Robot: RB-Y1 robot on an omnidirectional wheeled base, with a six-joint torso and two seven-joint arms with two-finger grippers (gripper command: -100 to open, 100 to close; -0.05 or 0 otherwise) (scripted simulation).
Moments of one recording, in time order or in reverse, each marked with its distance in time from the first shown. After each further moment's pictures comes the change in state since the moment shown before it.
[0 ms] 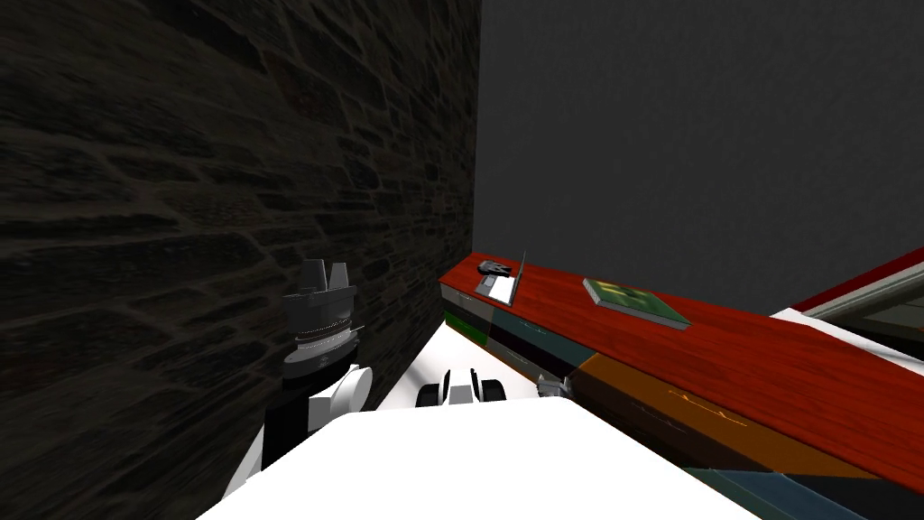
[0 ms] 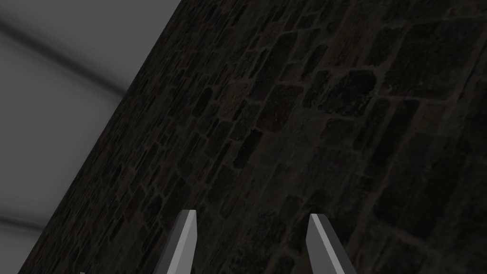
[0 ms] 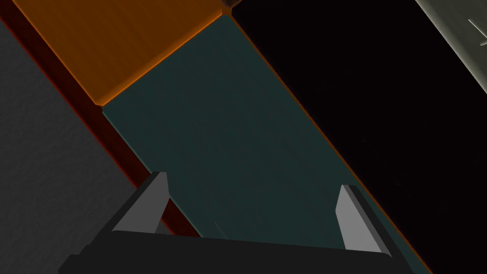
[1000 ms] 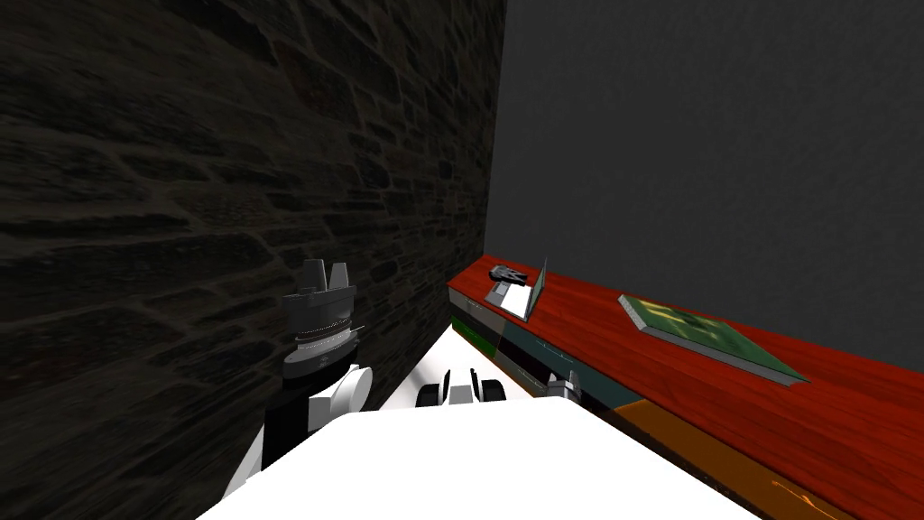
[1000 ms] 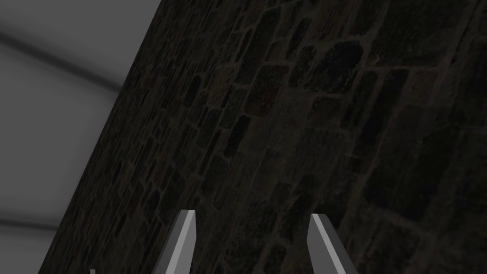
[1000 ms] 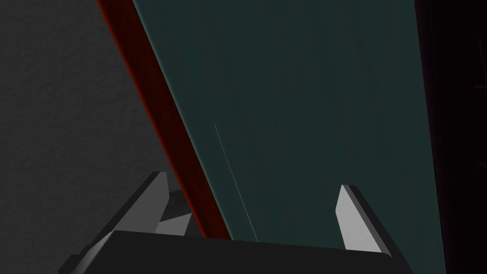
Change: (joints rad) left arm 0.000 0.000 0.000 0.000 0.000 0.000 0.000; right arm -0.066 -0.021 0.075 0.244 0.202 0.240 0.015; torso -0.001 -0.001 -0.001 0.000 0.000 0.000
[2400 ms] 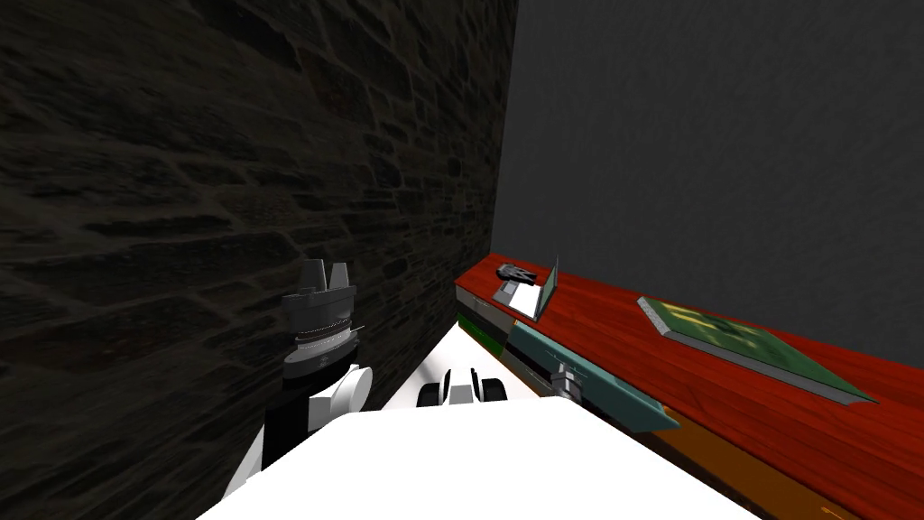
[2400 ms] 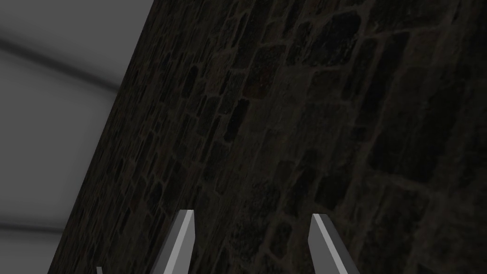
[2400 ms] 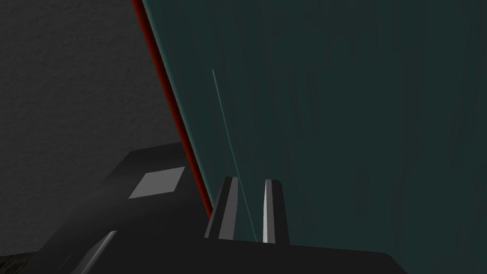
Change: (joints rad) left arm 0.000 0.000 0.000 0.000 0.000 0.000 0.000; right arm -0.047 -0.049 0.025 0.058 0.049 0.036 0.031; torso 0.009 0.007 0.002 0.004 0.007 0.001
